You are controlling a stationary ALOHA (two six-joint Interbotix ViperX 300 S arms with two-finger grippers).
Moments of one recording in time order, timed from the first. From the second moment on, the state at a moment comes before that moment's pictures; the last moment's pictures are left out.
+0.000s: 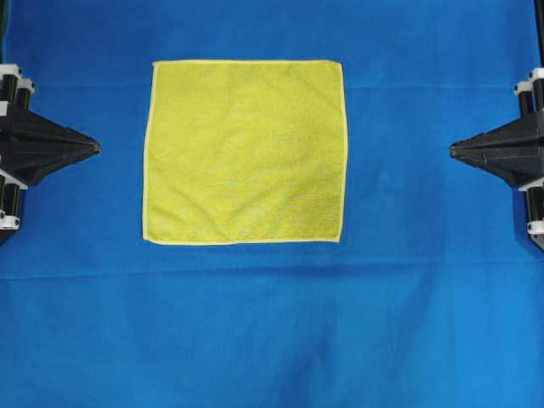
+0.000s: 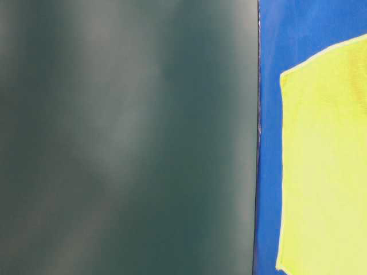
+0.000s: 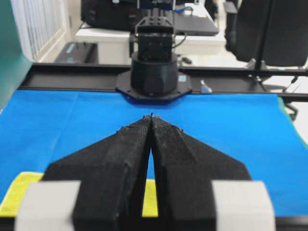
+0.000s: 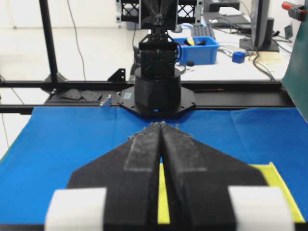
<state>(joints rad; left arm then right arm) 0.00 -0.97 1.18 0.00 -0.29 0.00 0.00 -0.96 1.17 0.00 -0.29 0.00</state>
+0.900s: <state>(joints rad) 0.44 -0.45 1.14 -0.02 -0.24 0.00 -0.50 -0.11 0.75 -0.01 0.03 0.00</state>
